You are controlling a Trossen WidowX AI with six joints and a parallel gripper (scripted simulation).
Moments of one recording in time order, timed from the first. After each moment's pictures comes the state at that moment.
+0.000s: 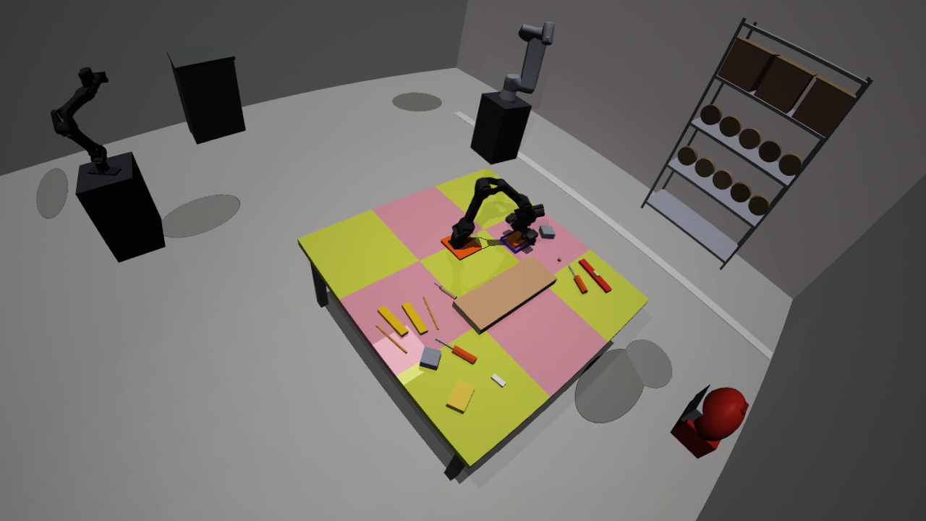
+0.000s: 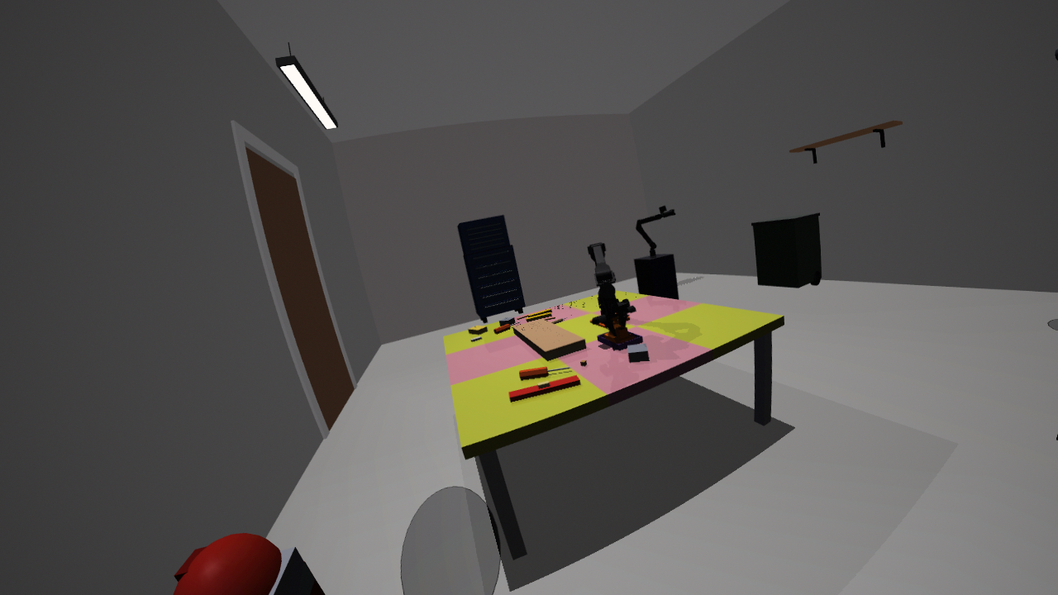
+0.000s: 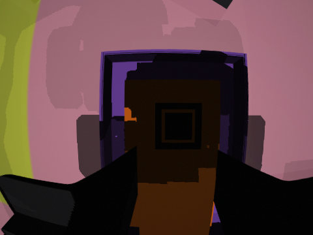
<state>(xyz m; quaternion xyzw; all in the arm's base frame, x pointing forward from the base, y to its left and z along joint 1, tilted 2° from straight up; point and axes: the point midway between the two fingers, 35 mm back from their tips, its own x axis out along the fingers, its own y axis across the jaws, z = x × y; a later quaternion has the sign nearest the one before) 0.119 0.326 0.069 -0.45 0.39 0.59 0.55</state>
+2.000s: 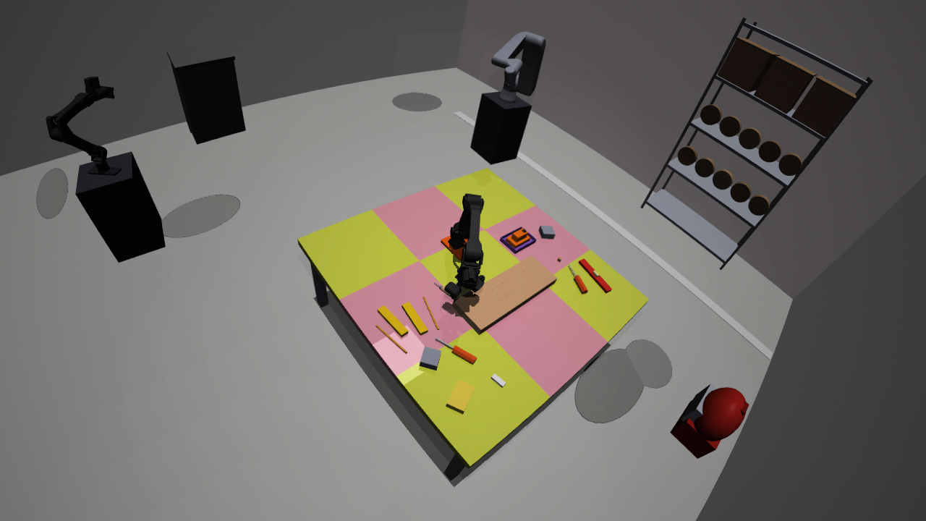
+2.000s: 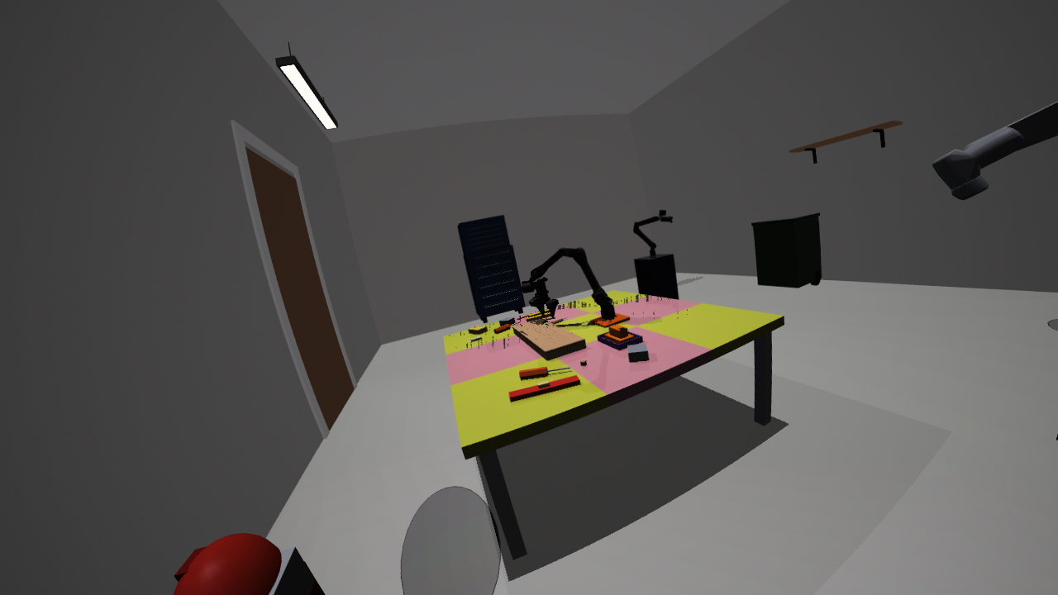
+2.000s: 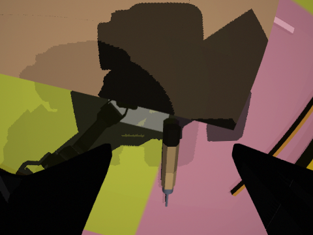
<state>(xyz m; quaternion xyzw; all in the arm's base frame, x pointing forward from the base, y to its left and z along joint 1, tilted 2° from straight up) 0.279 -0.192 0.088 -0.13 0.70 0.11 0.70</state>
